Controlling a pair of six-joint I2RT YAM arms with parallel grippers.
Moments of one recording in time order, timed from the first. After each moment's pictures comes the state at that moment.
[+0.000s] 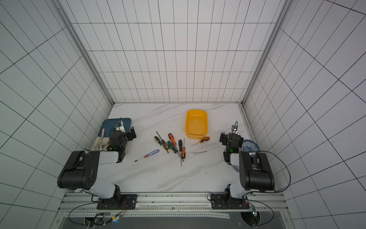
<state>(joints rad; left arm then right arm) 0.00 1.54 0.47 0.73 -0.20 -0.12 0.02 1.49 0.40 0.67 0.23 0.03</state>
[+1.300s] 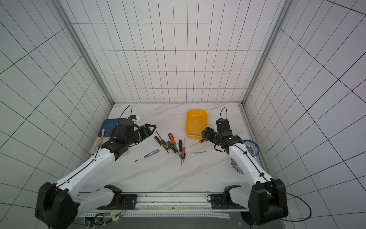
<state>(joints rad) -0.42 1.13 0.79 -0.22 0.20 -0.83 0.36 1.20 0.86 -0.49 -0.17 0.62</state>
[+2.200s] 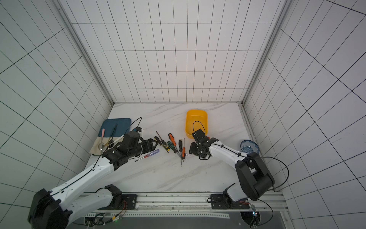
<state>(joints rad) -0.53 1.04 0.69 -0.37 0.10 -0.77 0.68 1.49 0.82 -0.47 -0.08 0.79</state>
